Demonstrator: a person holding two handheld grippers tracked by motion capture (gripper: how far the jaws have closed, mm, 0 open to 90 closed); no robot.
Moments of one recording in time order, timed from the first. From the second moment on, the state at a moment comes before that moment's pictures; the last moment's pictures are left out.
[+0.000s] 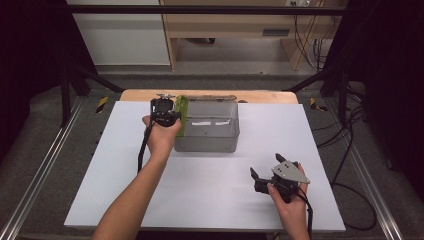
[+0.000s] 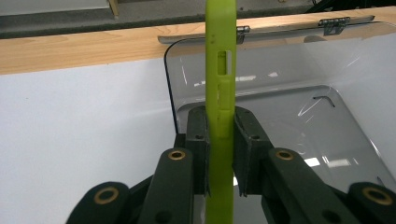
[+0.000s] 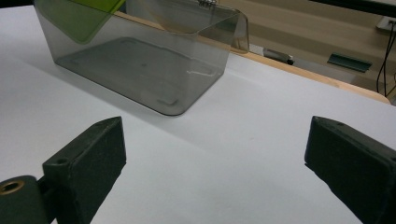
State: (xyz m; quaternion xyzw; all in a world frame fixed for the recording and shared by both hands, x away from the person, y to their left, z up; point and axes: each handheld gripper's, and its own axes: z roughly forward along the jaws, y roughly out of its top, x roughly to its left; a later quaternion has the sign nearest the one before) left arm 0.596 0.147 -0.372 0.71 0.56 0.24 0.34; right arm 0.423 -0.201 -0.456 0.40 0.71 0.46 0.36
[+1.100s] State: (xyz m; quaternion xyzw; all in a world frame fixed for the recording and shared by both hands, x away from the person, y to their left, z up) left arm 0.600 0.145 -0.381 0.72 0.57 0.23 0.33; right arm 0.424 -0.199 -0.458 0.40 0.72 0.46 0.35
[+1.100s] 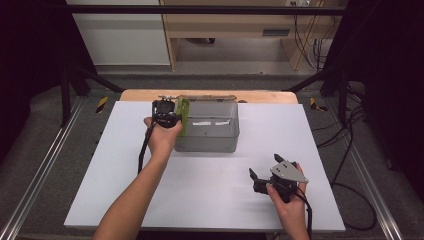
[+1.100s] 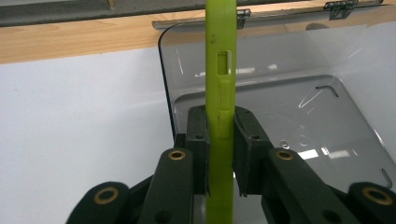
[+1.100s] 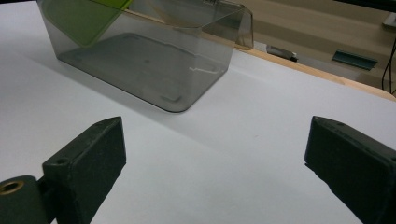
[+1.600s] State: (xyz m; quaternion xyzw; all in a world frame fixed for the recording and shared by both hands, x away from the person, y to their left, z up) left arm 0.605 0.144 -0.386 0.72 0.57 0.21 0.32; right arm 0.426 -0.198 -0.461 0.40 0.72 0.45 0.34
